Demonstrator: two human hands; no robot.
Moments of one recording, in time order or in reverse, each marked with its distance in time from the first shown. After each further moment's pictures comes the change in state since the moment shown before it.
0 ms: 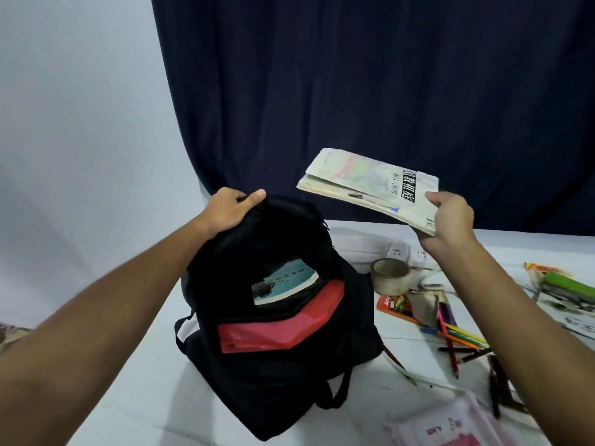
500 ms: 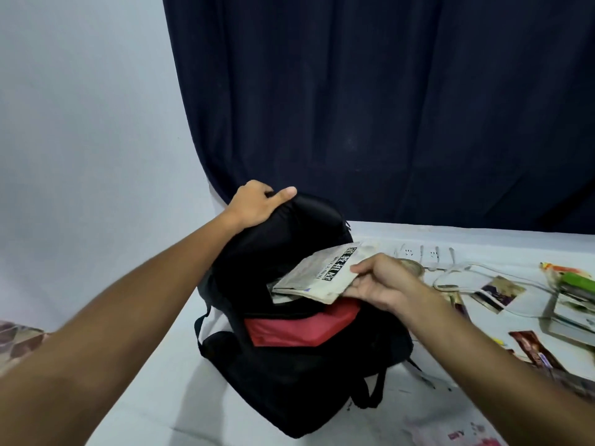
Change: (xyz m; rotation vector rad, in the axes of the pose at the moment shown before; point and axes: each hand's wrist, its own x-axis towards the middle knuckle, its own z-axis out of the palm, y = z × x) left_hand 0.008 0.020 0.006 0.029 -0.021 0.070; right_hand -0.059 0.091 0.024 -0.125 -0.288 0.590
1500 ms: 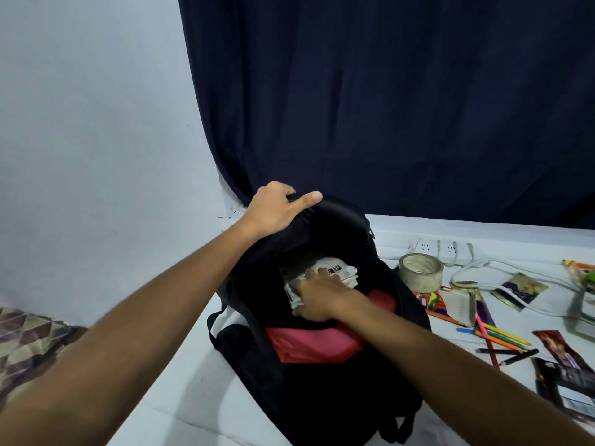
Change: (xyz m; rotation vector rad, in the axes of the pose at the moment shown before) left_hand -0.026 0.001 0.006 0.002 0.002 0.120; right_hand 0.071 0.085 0.056 -2.185 -0.154 -0.357
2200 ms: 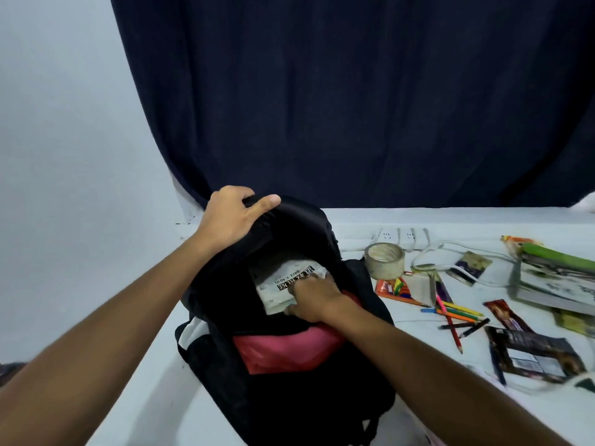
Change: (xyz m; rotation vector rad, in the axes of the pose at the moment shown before) left_hand -0.005 -0.008 0.000 -0.008 0.089 0.098; right_hand 0.001 0.034 0.024 -0.014 0.105 0.116
